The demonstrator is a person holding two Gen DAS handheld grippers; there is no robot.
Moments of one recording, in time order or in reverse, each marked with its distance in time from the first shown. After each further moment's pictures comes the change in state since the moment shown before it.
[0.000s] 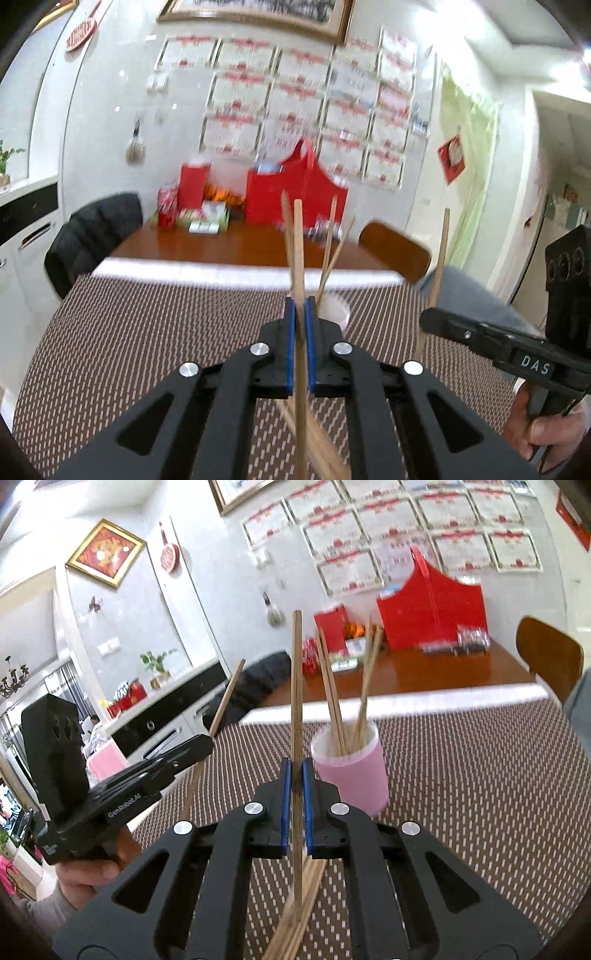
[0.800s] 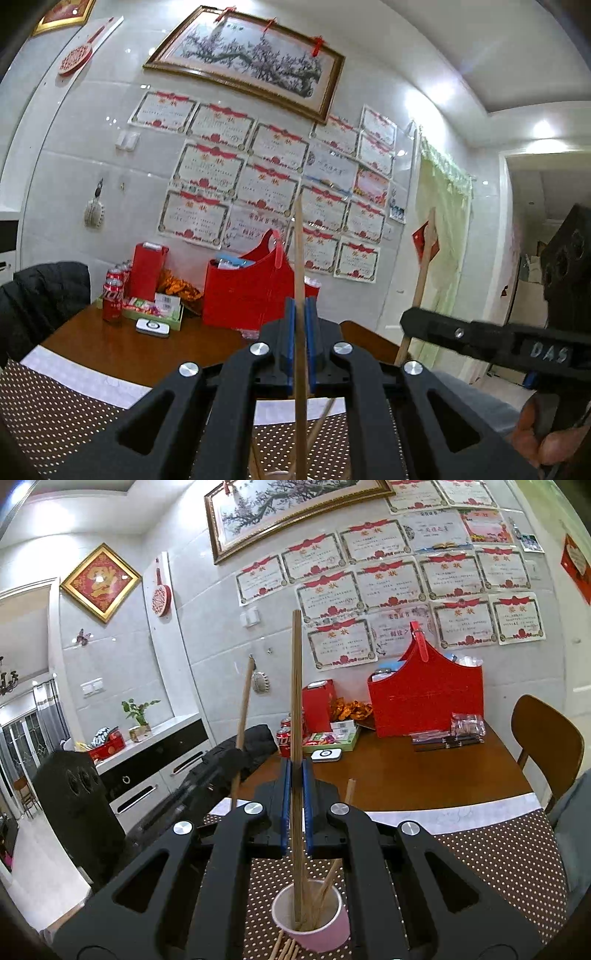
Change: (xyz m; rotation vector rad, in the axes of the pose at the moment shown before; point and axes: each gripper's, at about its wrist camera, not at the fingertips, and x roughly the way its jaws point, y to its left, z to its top) left arm 0.104 -0.005 0.082 -0.044 -0.316 -0.129; right arm 0.039 -0.025 0.134 -0.064 -0.182 -0.063
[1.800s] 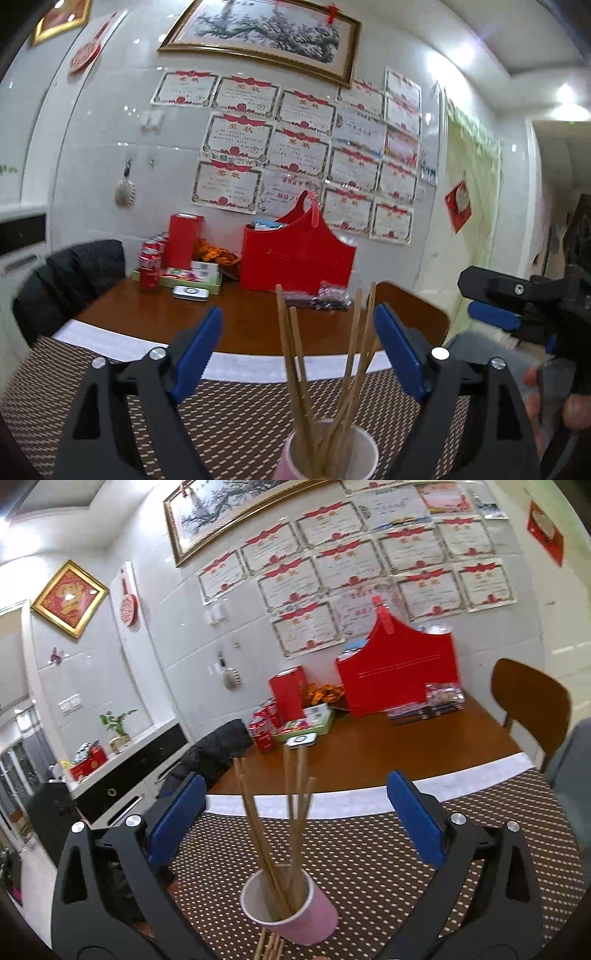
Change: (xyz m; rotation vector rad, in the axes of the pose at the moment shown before) left arm -0.012 0.009 -0.031 0.069 0.136 0.152; right arm -0.003 -0.035 -0.033 0.114 0.015 -0.095
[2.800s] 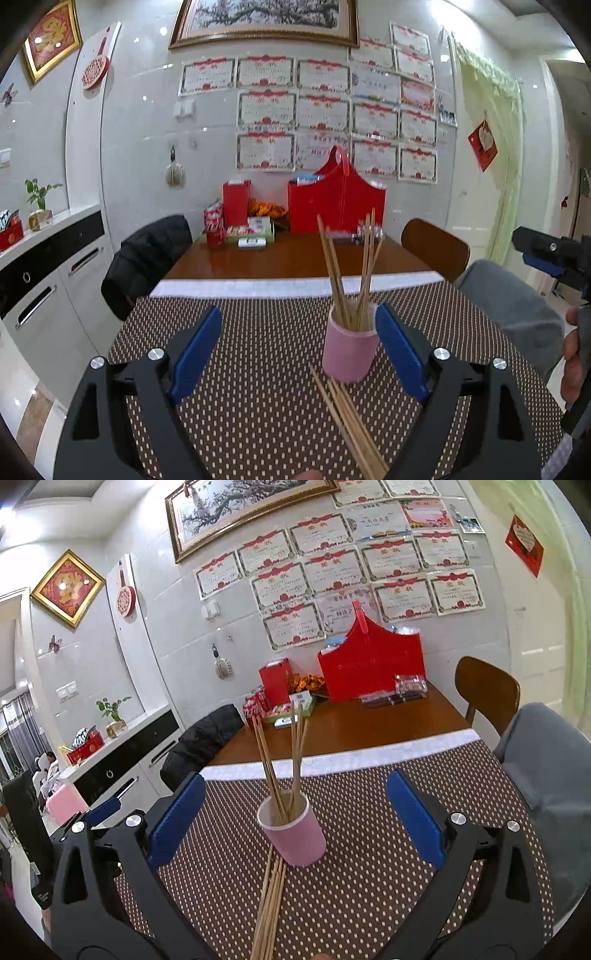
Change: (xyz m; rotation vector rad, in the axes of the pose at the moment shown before) left arm -0.149 -0.009 -0.006 0.098 0.227 0.184; right arm -0.125 0.028 -0.033 -0.016 0.037 -0.076
